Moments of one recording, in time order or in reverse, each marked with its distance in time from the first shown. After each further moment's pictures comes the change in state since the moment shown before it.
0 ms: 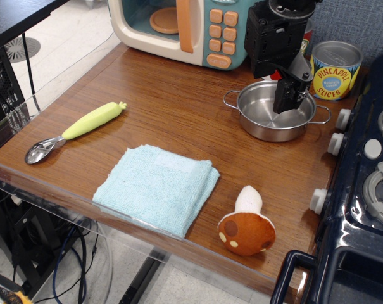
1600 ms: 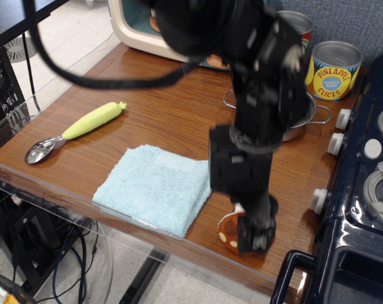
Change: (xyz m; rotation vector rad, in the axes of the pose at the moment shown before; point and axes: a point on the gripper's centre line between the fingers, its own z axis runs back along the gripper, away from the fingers) arm 0.083 0.133 -0.015 0.246 -0.034 -0.319
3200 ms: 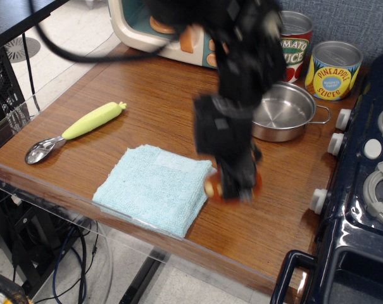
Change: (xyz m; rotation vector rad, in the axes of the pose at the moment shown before) arm 0.020 -0.051 0.029 -0.068 0.027 0.158
